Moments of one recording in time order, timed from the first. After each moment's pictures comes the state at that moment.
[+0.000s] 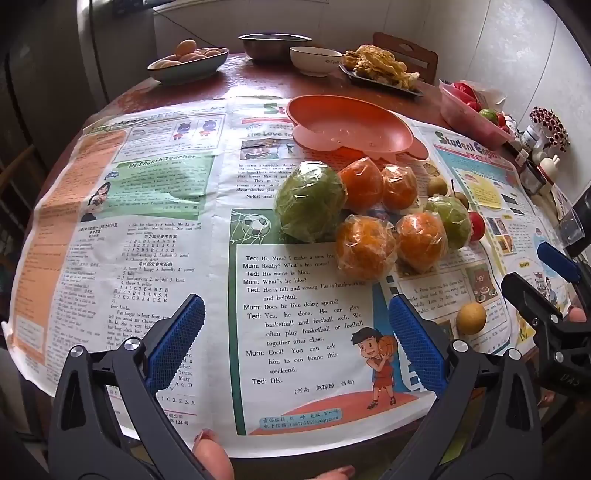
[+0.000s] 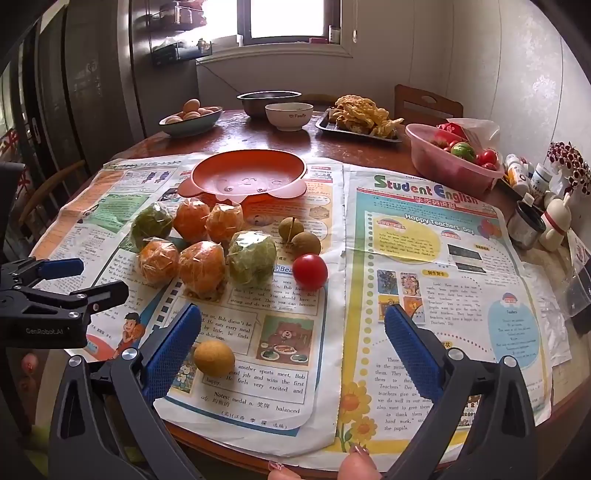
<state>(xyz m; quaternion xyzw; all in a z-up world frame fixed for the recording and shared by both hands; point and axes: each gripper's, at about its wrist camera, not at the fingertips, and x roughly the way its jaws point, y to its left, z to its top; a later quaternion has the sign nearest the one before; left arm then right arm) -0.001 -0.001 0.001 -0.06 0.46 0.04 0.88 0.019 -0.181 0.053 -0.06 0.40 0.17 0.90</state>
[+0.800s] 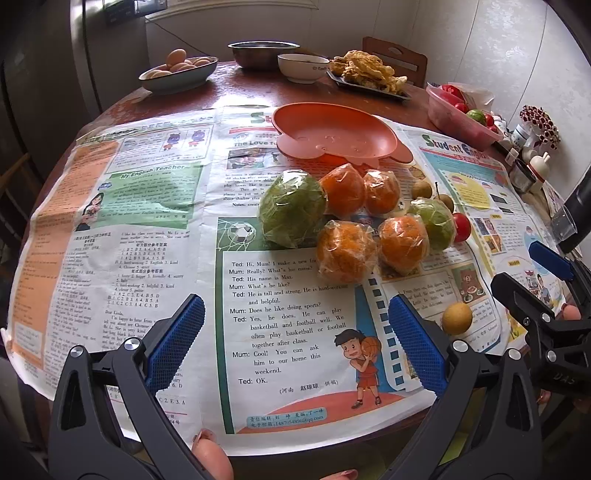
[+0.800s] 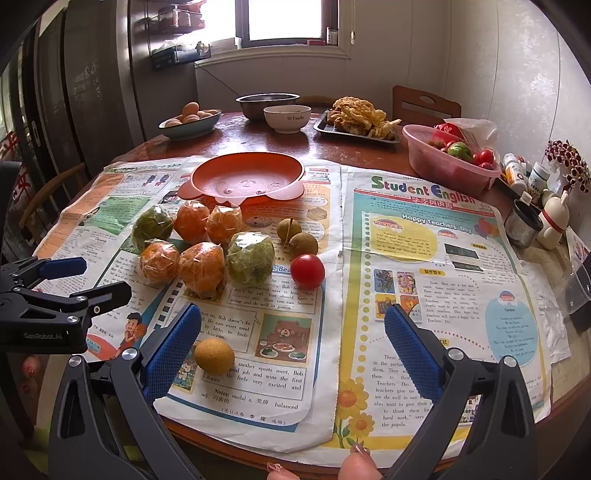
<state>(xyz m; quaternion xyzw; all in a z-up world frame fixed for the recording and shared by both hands) -0.001 -0.011 0.010 -0.06 0.46 0.02 0.89 0.014 -0.183 0.056 -0.06 0.40 0.17 0.90</state>
